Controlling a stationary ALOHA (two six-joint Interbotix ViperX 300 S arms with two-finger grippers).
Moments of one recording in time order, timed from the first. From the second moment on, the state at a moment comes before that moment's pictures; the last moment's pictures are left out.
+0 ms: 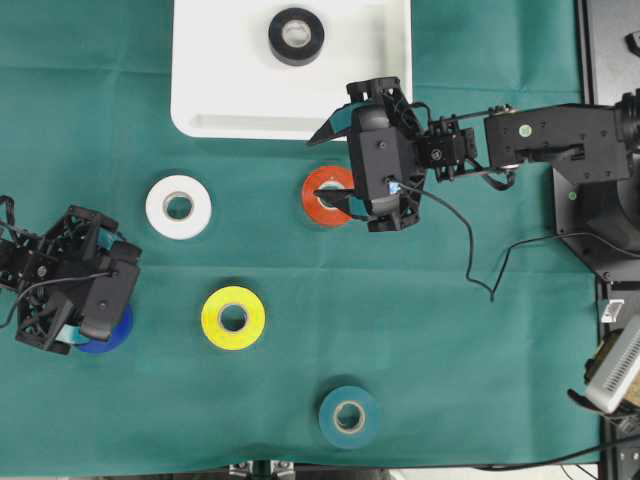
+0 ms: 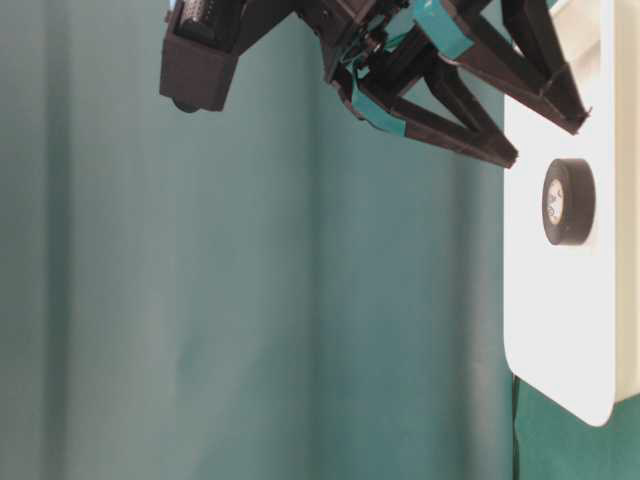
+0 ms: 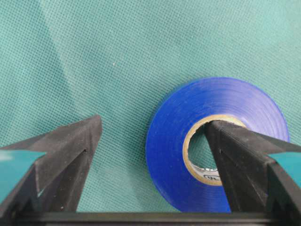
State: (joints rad) left arm -0.37 -0.06 0.93 -0.03 0.17 -0.04; right arm -0.04 -0.14 0.78 -0.37 0.04 0.18
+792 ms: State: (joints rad) left arm -0.38 -0.08 0.92 -0.03 0.17 -0.04; right arm -0.04 -0.13 0.78 -0.37 0.04 0.18
